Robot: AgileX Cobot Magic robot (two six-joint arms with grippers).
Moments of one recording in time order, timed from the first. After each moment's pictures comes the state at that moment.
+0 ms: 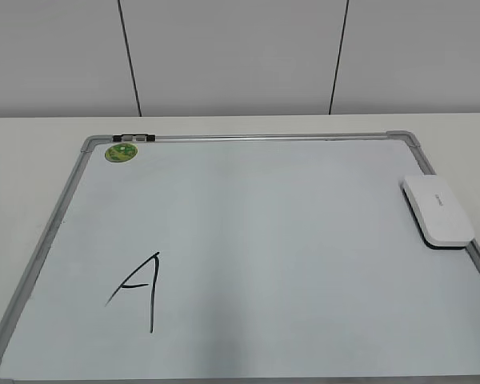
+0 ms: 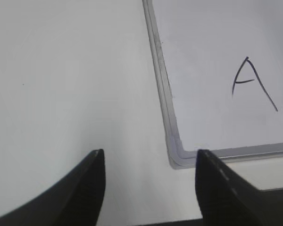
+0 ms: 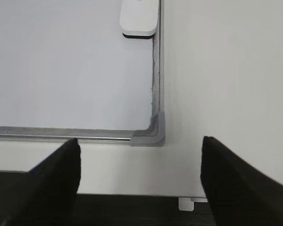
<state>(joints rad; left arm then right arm) -0.03 0.14 -0.51 -0.05 1.10 0.04 0.03 0.15 -0.49 -0.01 1.14 -0.05</state>
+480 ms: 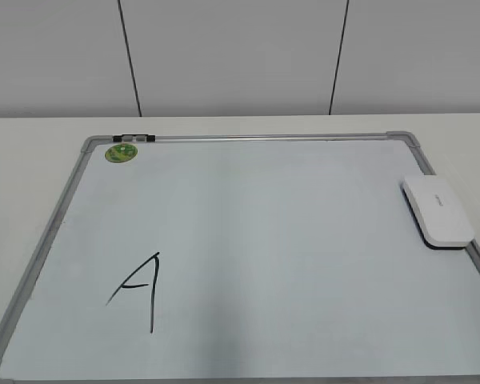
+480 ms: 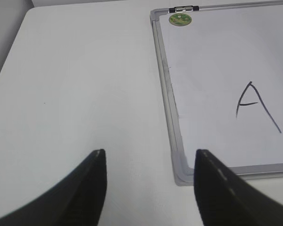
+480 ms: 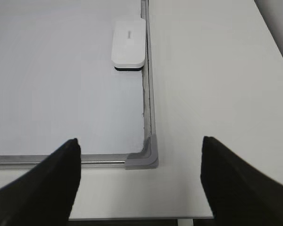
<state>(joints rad) 0.00 0.01 -0.51 -0.05 1.10 0.04 -0.02 -0.01 -0.49 -0.01 1.14 -0.05</state>
